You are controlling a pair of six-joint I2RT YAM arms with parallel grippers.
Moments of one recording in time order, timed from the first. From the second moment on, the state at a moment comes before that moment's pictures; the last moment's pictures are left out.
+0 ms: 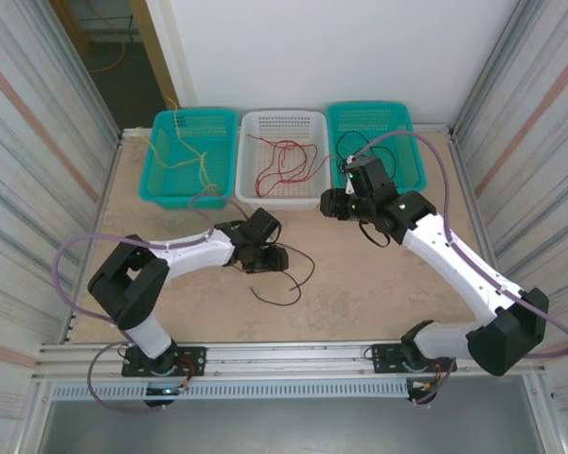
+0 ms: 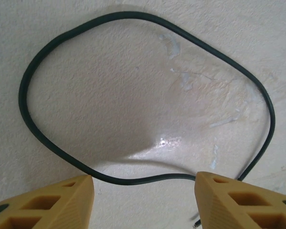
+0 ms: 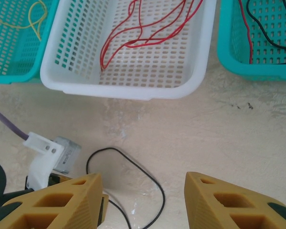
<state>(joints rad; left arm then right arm) -0.77 1.67 0.96 -0.46 0.13 -0.74 0.58 1.28 1.22 -0.71 0.04 0.52</state>
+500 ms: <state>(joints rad) -0.77 1.73 1.05 -0.60 0.03 -0.72 0.58 1.27 1.22 -0.71 0.05 0.52</state>
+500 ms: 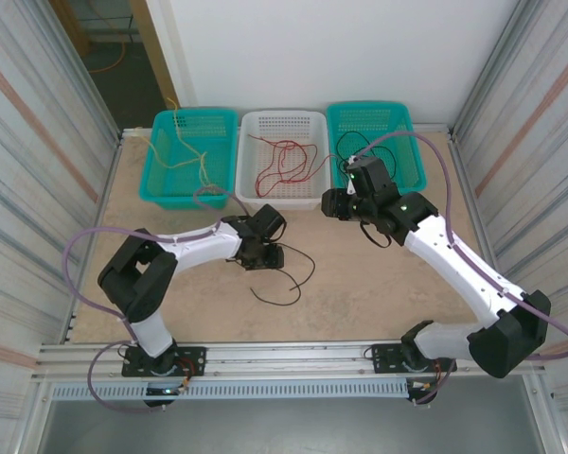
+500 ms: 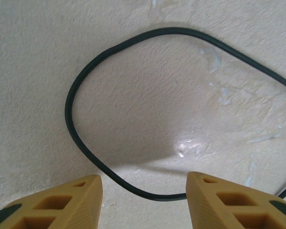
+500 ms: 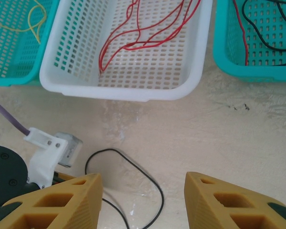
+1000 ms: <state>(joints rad) -0.77 1.79 1.11 -0.60 0.03 -0.71 0.58 1.24 1.22 -0.71 0.05 0.52</state>
